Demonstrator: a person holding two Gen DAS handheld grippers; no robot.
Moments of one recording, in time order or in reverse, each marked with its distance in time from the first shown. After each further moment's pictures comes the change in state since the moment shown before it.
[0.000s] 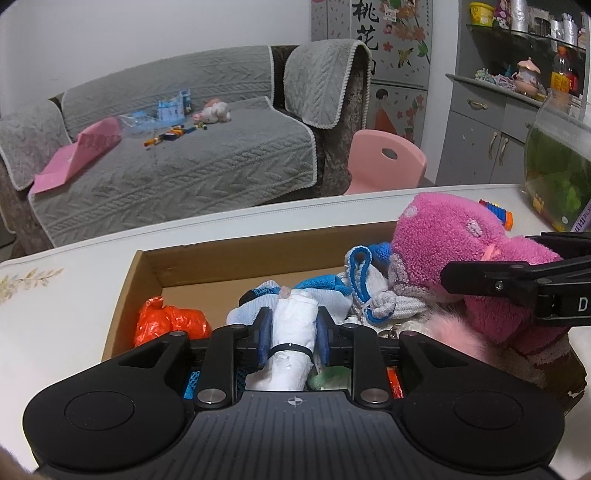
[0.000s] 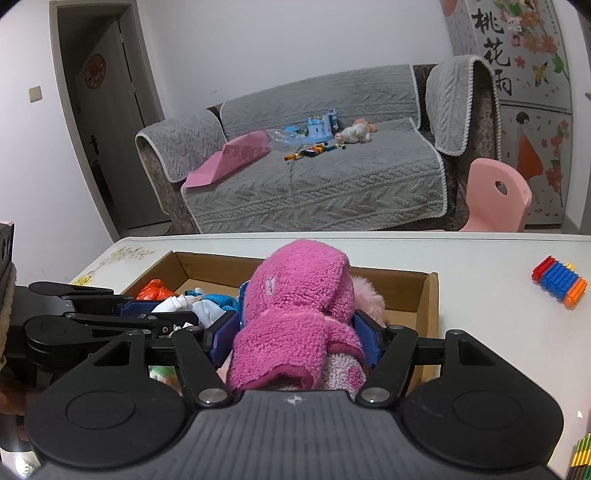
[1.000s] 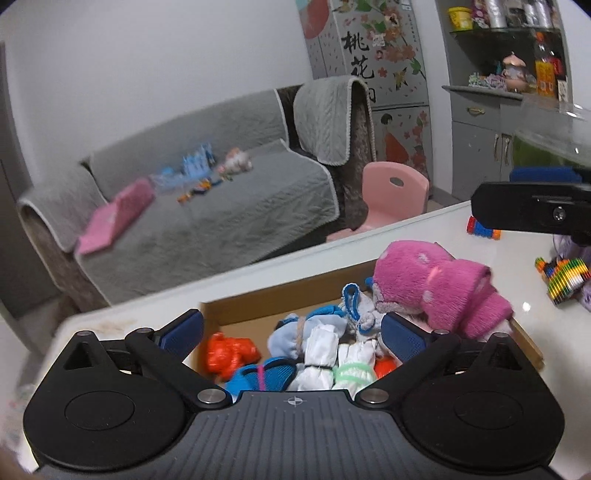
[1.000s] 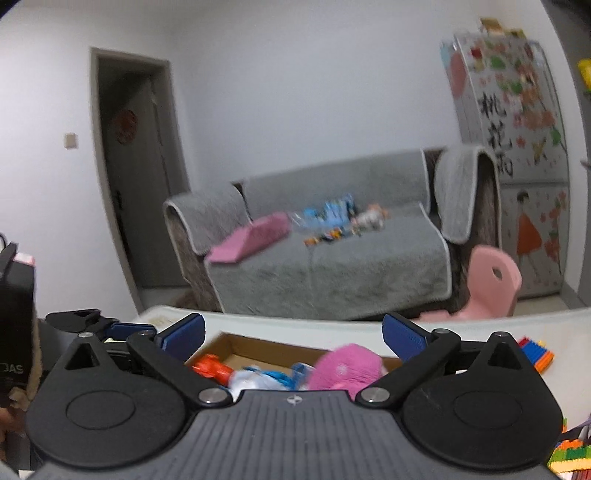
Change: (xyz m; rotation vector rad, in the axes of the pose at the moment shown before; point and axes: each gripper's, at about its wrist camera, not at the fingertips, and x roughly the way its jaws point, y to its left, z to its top) left arm -0.110 -0.044 0.008 0.156 -0.114 0.169; right arm -0.089 0.033 0.013 -0.071 -0.294 0.056
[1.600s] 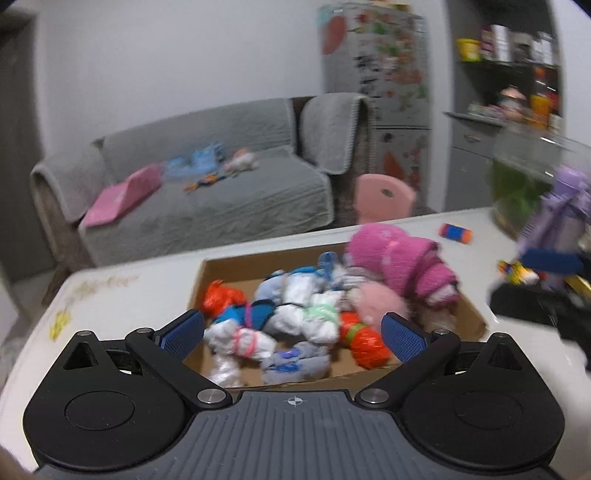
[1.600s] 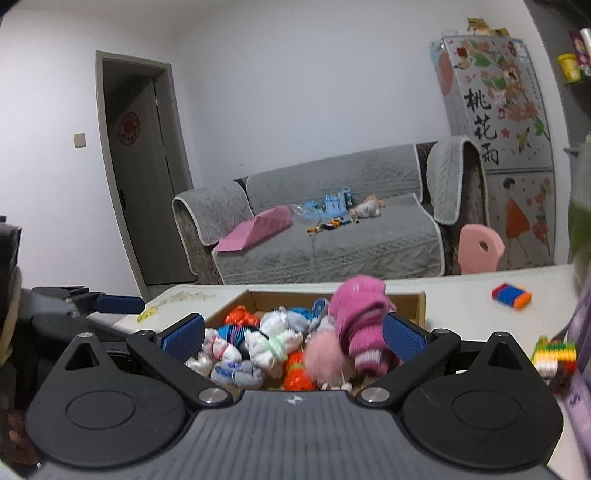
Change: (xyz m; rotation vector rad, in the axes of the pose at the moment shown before) left arm -0.045 0.009 -0.048 -0.176 -0.014 -0.035; right arm -0.029 0.007 -0.047 0.027 0.042 -0.036
